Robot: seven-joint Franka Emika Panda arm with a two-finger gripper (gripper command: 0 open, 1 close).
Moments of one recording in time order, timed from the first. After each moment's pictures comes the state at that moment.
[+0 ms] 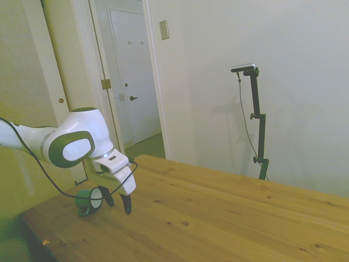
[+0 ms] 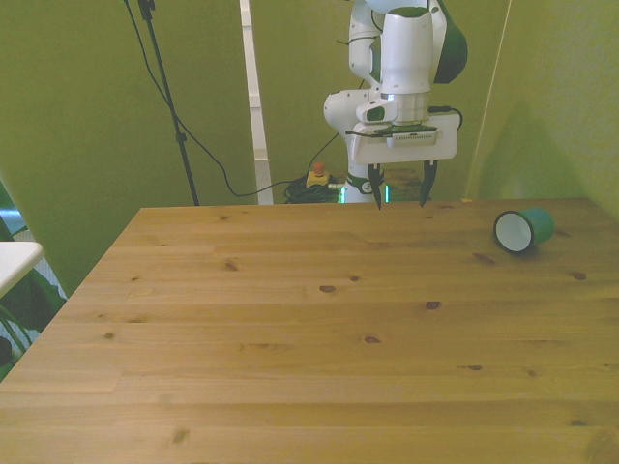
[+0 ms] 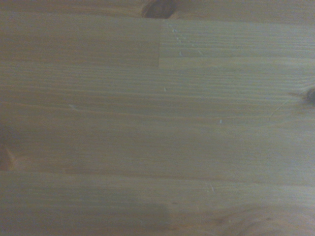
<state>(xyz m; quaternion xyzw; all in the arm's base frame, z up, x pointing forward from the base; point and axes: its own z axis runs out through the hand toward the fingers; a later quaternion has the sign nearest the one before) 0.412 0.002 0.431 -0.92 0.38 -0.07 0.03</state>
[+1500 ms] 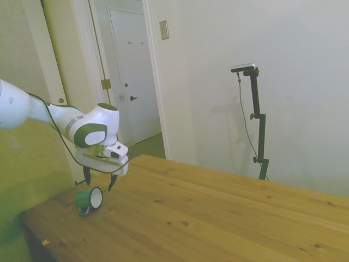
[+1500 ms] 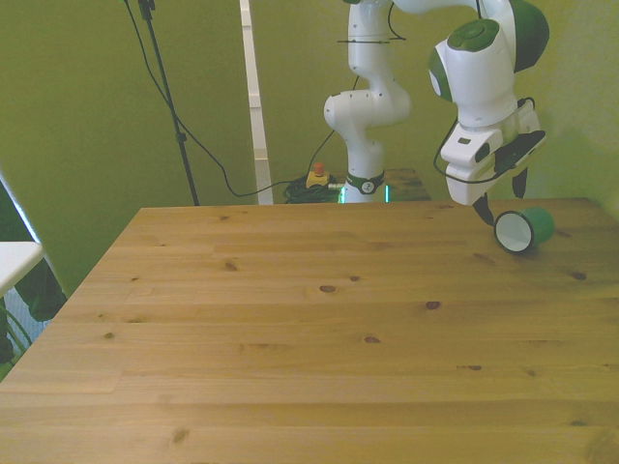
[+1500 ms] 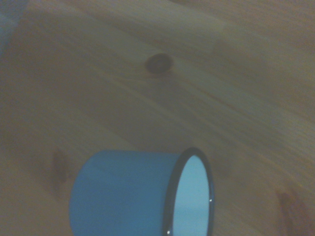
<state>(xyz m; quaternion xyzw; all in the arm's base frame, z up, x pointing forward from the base) 0.495 0.133 0.423 -0.97 0.12 0.08 0.21</state>
